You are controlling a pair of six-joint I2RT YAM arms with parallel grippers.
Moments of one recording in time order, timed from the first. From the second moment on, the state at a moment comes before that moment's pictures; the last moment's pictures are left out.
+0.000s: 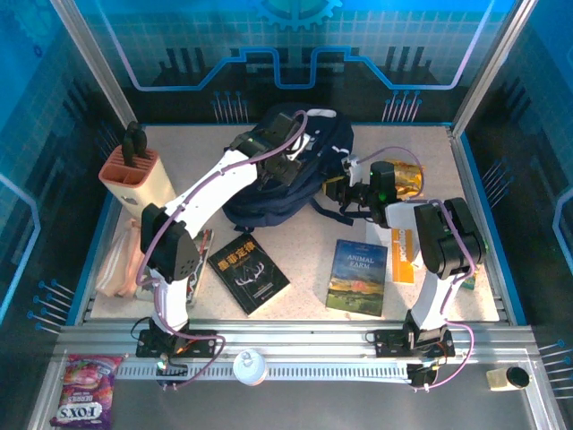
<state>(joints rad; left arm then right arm) -0.59 1.95 1.94 -0.97 -0.18 0.01 0.20 1.85 0.89 0.54 -0.68 0.17</state>
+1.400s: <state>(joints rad) -0.56 2.06 2.00 -0.89 0.05 -0.22 0.46 1.46 0.51 0.63 -0.37 0.37</state>
